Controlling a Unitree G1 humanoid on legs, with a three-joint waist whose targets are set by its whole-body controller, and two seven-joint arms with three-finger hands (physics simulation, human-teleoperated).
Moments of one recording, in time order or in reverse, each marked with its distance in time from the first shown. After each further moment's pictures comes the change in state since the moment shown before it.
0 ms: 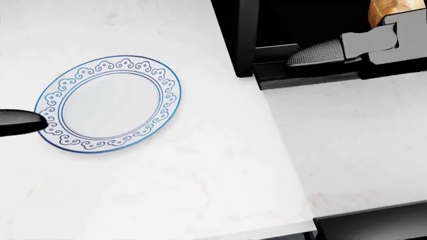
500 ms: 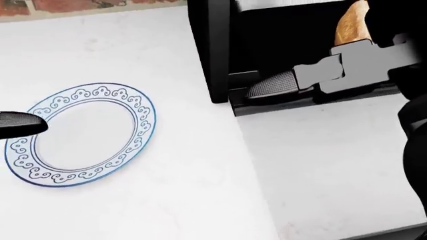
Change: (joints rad) left arm 0.001 0.010 0.004 -0.010 -0.017 0.035 0.000; right arm 0.083 0.100 0.078 0.025 -0.004 -0.125 0.008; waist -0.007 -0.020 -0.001
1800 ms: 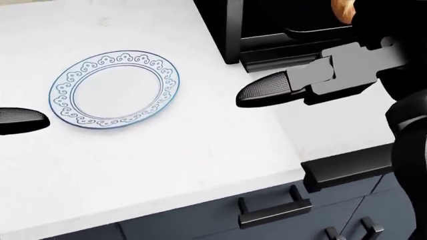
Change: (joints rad) left arm -0.014 -0.011 -0.012 -0.001 0.019 -0.014 0.006; right arm 0.020 0.028 0.002 0.035 0.031 -0.056 -0.008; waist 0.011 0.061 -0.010
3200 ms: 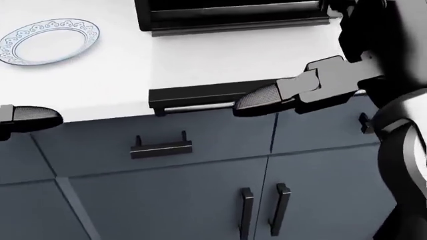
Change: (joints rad) left arm 0.009 -0.043 -0.034 0.082 0.005 -0.057 0.030; right arm 0.045 0.027 0.025 0.046 -0.071 -0.016 0.052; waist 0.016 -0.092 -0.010
